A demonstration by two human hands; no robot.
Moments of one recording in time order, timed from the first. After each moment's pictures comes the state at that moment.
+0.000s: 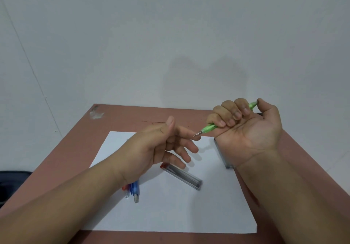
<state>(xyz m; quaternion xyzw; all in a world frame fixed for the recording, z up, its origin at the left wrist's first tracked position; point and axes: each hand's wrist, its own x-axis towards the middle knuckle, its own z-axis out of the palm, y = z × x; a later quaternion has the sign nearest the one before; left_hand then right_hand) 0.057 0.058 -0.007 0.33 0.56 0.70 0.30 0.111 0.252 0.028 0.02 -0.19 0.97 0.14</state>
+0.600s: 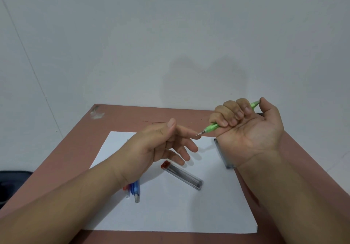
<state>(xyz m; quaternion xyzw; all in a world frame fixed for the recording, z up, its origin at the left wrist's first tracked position) 0.055 0.056 -0.011 0.35 0.57 0.69 0.26 0.111 0.252 0.028 0.02 -0.18 0.97 0.14</state>
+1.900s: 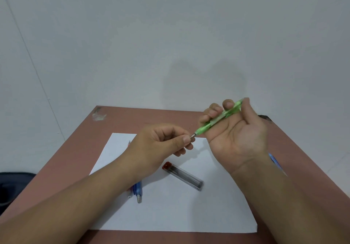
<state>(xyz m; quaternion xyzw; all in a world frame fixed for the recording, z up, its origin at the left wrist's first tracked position) 0.062 0.063 -0.011 0.30 0.67 0.67 0.12 0.106 0.237 0.022 0.03 -0.26 0.95 0.14</state>
